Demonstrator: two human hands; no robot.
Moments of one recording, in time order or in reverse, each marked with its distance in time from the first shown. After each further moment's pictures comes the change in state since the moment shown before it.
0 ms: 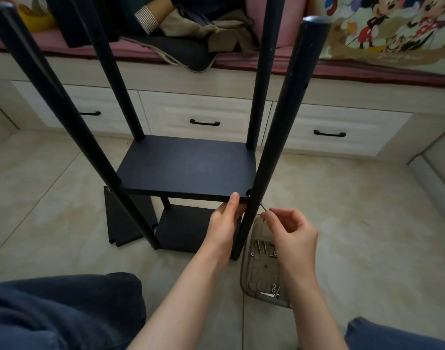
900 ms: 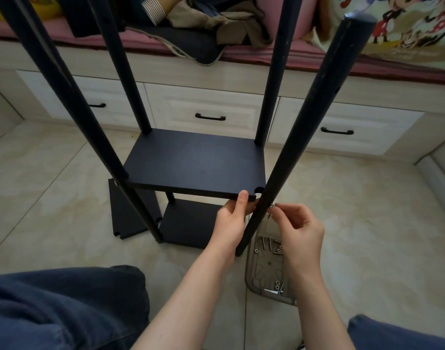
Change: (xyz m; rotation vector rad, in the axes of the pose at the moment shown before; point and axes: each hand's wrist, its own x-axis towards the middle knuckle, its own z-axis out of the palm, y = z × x) left_hand -0.008 0.003 0.004 0.102 0.059 -0.023; right_hand 0.002 0.002 0.003 -0.022 -0.026 -0.116
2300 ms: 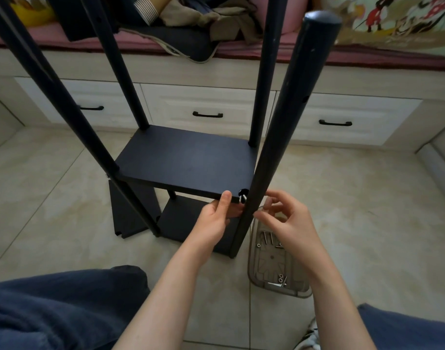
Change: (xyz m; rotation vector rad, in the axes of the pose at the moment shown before) left_hand -0.005 0.006 -0.039 0.201 -0.056 -0.011; right_hand 0.008 -0.013 -0.012 -0.228 -0.448 -0.063
